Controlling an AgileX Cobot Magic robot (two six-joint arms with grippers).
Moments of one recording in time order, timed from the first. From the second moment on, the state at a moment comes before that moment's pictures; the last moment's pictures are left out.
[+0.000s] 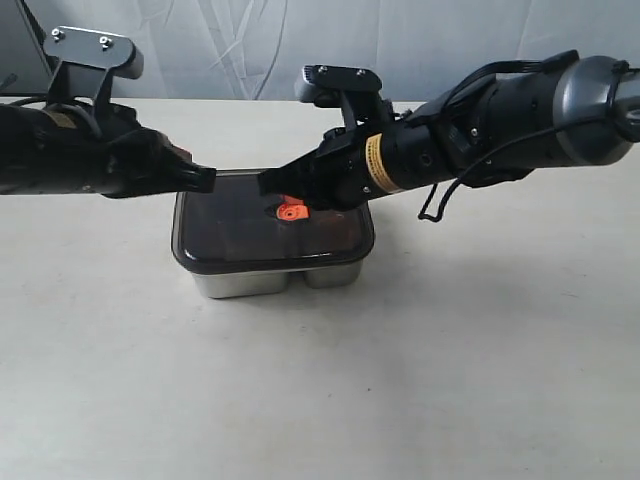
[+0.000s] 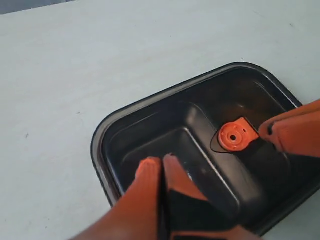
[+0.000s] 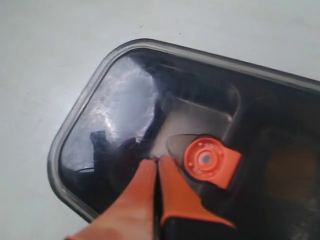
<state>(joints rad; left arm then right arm) -0.29 1.44 -0.79 -0.50 0.12 0.40 0.56 1.86 -1.11 -1.75 -0.36 1.99</state>
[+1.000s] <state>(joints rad) -0.30 1.75 -0.87 -0.44 0.13 0.41 0.50 2.01 -1.12 -1.71 -0.34 1.96</state>
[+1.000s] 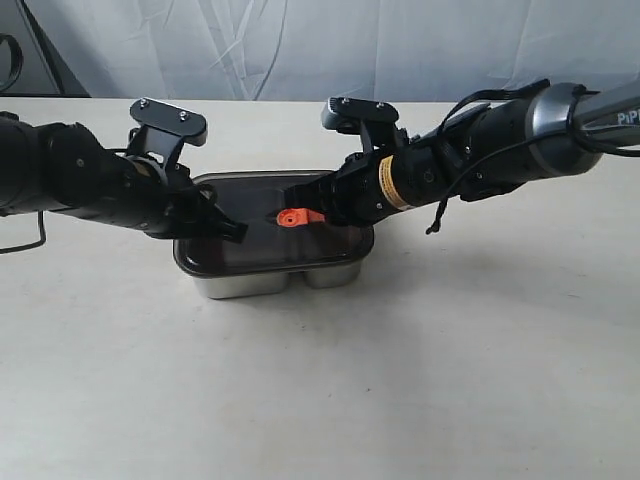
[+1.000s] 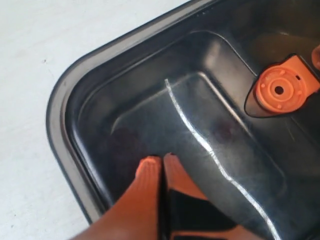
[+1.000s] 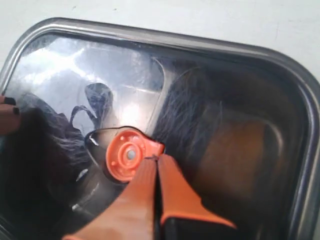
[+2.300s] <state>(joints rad) -0.26 1.87 -0.94 -0.42 -0.11 0.42 0.50 1.86 -1.10 -1.74 -0.43 1.97</state>
